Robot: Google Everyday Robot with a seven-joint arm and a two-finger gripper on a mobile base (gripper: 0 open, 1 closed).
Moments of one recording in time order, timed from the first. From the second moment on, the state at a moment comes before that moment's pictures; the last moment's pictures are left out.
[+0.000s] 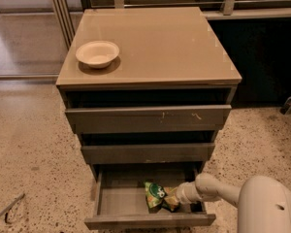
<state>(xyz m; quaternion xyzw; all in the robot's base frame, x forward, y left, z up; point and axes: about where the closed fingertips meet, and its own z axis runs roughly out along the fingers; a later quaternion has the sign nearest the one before) 0.546 -0.124 0.166 -0.42 0.84 0.26 0.22</state>
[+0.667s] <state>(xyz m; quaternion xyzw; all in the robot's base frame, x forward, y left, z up) 0.524 -0.109 0.254 -0.50 0.81 0.23 0.22</state>
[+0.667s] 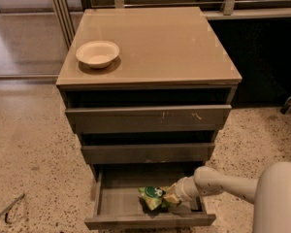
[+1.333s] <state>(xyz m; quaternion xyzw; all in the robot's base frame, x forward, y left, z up) 0.496 -0.088 0.385 -0.55 0.77 0.16 0.26</state>
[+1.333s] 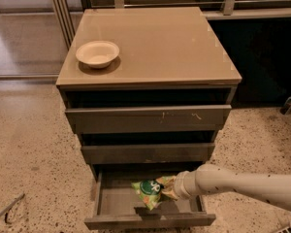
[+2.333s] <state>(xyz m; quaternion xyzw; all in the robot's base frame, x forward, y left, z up) 0.469 -0.086 0.445 -0.56 0.77 0.18 0.25</state>
